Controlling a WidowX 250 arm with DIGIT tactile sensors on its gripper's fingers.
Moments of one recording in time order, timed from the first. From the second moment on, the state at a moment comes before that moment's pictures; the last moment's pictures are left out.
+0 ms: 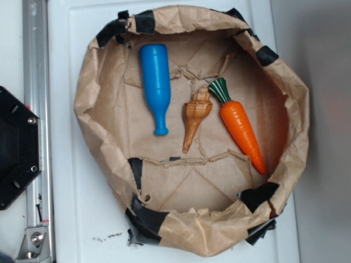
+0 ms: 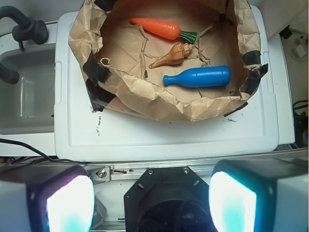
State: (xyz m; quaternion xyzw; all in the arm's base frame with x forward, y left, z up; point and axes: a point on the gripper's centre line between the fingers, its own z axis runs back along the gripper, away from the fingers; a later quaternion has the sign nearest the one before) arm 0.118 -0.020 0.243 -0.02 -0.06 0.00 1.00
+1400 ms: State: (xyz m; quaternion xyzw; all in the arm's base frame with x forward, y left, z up) arm 0.243 0.038 0.088 0.03 -0.06 0.39 0.92
